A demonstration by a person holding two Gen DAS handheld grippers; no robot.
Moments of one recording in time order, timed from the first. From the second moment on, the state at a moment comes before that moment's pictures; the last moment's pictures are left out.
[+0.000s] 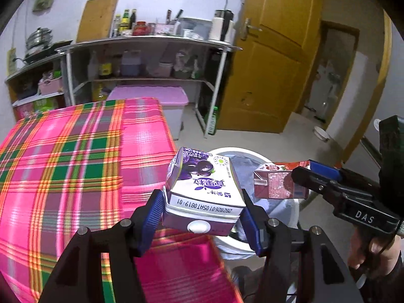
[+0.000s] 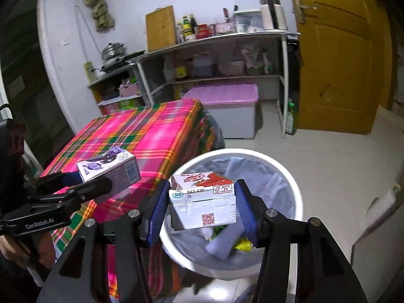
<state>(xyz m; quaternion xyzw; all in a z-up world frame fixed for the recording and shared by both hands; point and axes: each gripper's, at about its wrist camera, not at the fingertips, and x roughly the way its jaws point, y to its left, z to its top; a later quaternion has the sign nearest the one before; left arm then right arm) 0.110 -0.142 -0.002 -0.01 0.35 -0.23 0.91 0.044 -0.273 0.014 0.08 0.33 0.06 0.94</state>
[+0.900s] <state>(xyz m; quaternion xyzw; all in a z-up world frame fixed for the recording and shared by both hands) 0.157 -0.215 -0.067 0.01 0.44 -0.29 0.85 0.070 -0.312 -0.054 0.11 0.41 0.04 0.91</state>
